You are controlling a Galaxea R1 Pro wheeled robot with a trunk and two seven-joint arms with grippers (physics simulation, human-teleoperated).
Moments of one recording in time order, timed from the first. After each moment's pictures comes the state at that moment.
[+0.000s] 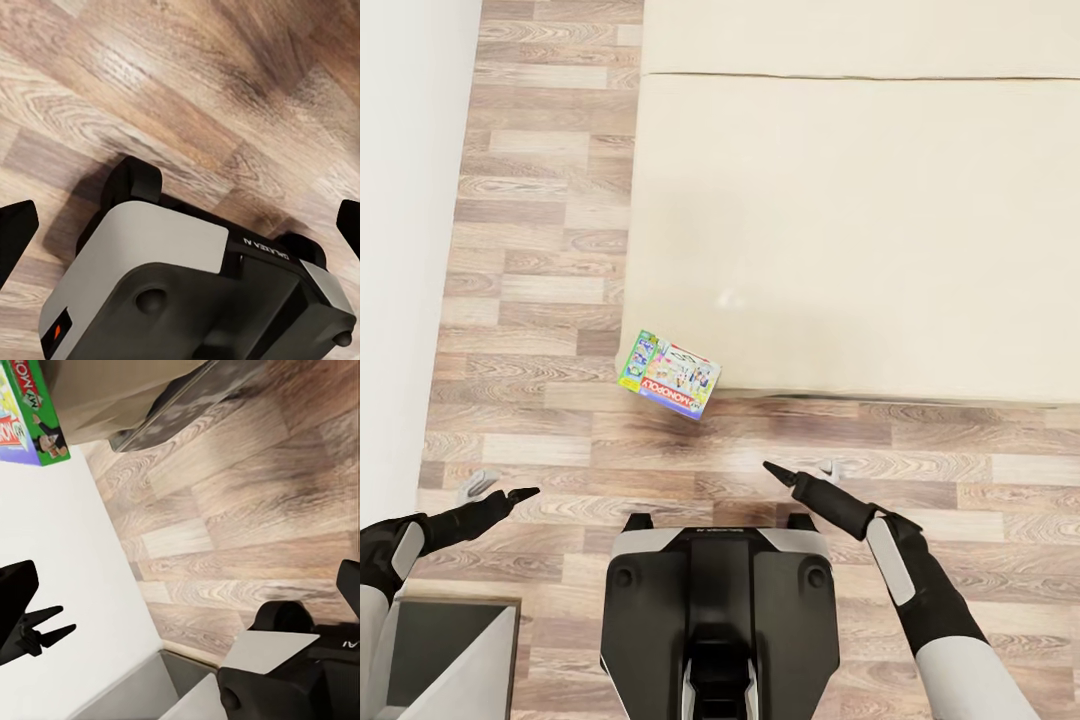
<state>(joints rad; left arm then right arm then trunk) -0.81 0.39 0.56 -0.46 0.00 0.59 -0.72 -0.57 0.01 -0.12 -1.00 -0.47 0.53 0.70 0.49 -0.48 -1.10</state>
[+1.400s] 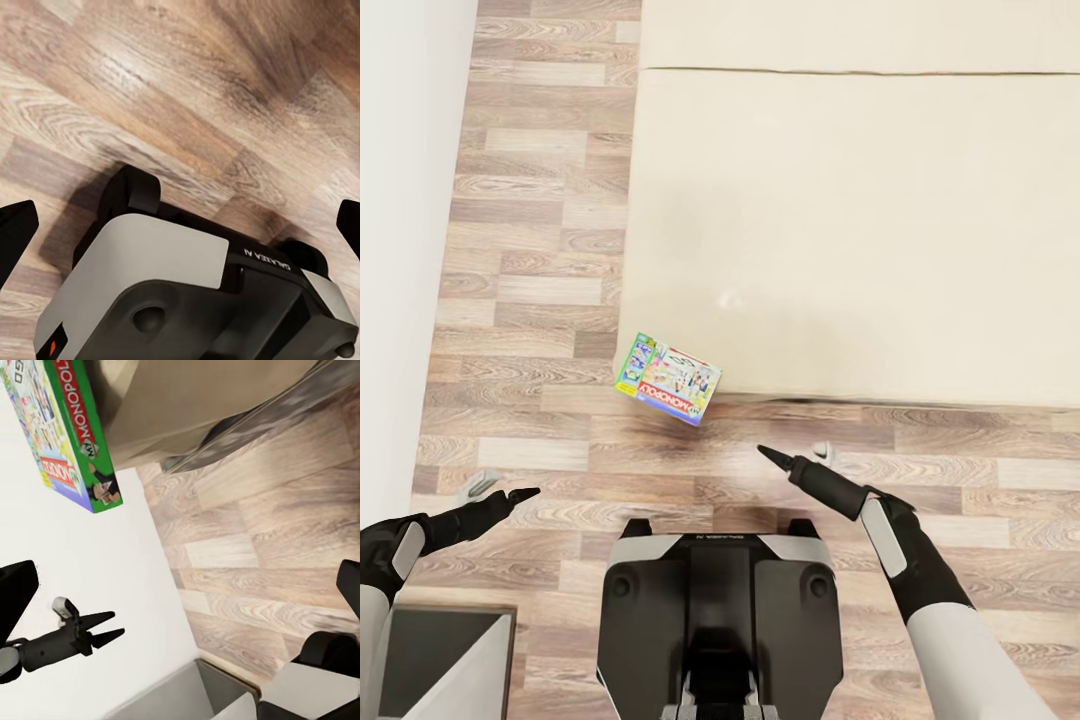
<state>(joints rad) -0.81 0.38 0.56 -0.46 0.00 0.59 -0.72 -0.66 0.00 -0.12 -0.91 -0.47 0.53 0.84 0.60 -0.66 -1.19</state>
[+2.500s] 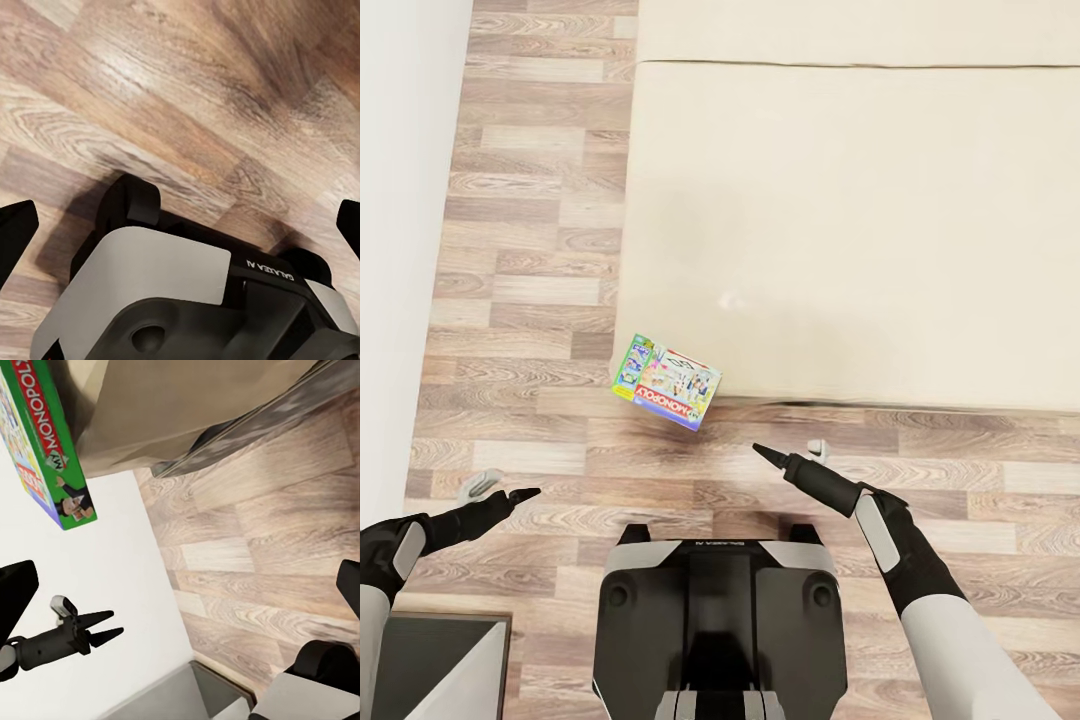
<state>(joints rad) -0.81 0.38 0.56 -0.46 0.00 0.59 -0.72 -0.69 0.01 -0.11 -0.87 -0.45 0.51 0.84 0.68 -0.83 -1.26</state>
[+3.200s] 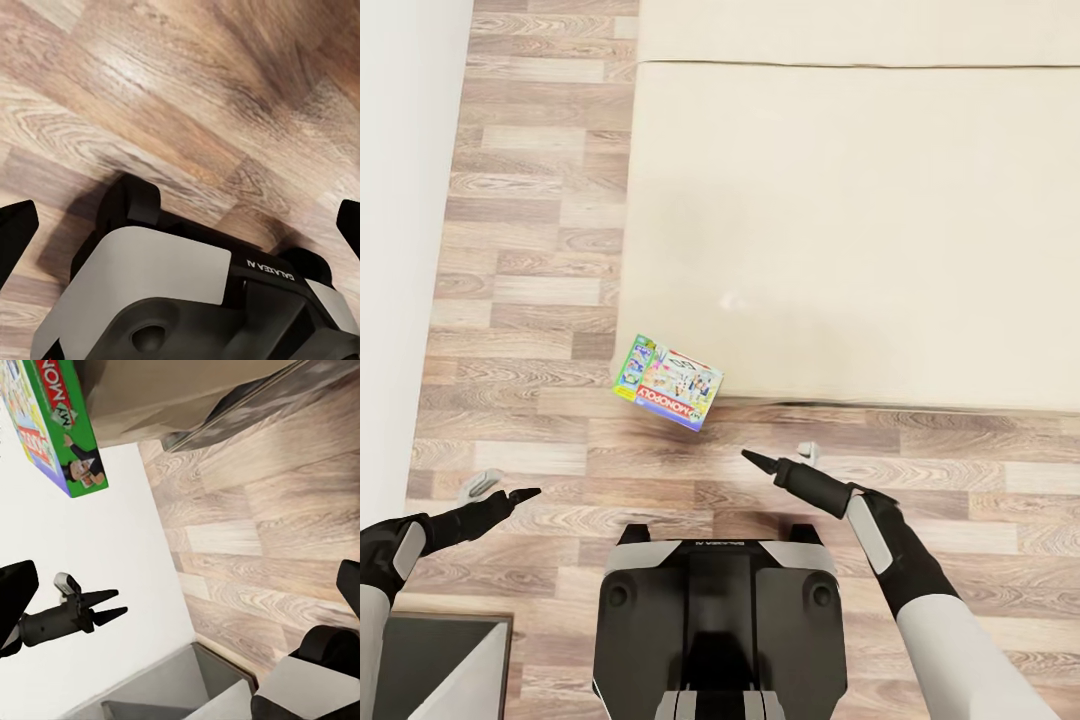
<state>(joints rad) -0.81 0.38 0.56 -0.46 0.00 0.59 -0.72 -0.69 0.01 -0.04 -0.87 -0.45 0.51 0.84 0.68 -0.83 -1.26</state>
